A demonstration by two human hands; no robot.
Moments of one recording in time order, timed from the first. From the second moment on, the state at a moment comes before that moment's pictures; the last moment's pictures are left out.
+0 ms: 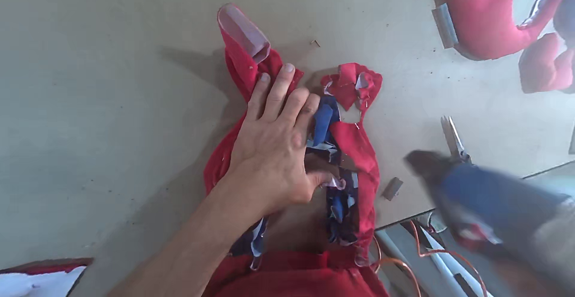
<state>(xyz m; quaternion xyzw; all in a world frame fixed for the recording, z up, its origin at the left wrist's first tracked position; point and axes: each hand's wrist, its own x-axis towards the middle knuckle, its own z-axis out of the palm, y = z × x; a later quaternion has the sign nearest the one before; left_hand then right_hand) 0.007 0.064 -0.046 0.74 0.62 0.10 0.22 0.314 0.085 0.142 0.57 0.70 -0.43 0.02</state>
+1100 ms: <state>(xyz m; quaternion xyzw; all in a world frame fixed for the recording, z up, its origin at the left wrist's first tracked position) -0.034 0.082 -0.046 0.80 0.52 0.13 0.27 0.232 0.068 0.089 0.52 0.77 -0.34 0.11</state>
